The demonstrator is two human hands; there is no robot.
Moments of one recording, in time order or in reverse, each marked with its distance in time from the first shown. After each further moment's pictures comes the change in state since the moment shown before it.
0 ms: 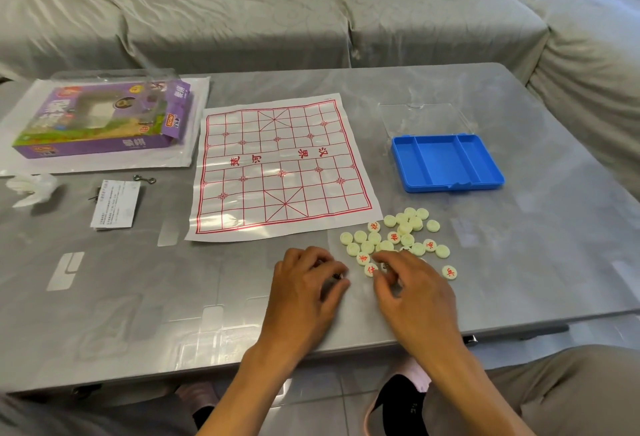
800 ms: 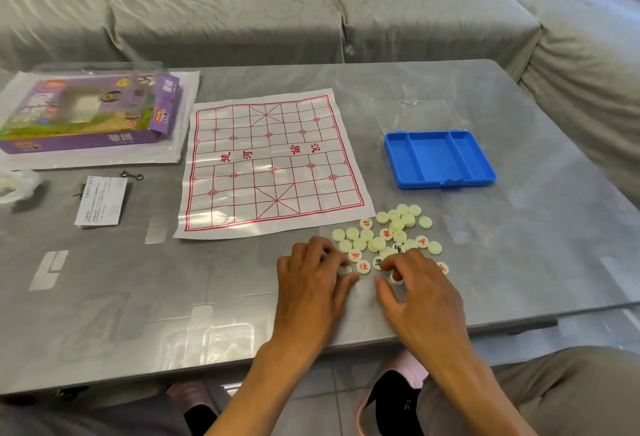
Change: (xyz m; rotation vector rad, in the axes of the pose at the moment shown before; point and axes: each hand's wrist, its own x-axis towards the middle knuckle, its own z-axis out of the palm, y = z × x) left_hand 0.005 0.017 0.018 0.131 0.064 -0.002; right_hand -0.006 0.010 -0.013 -0.112 0.009 -0.024
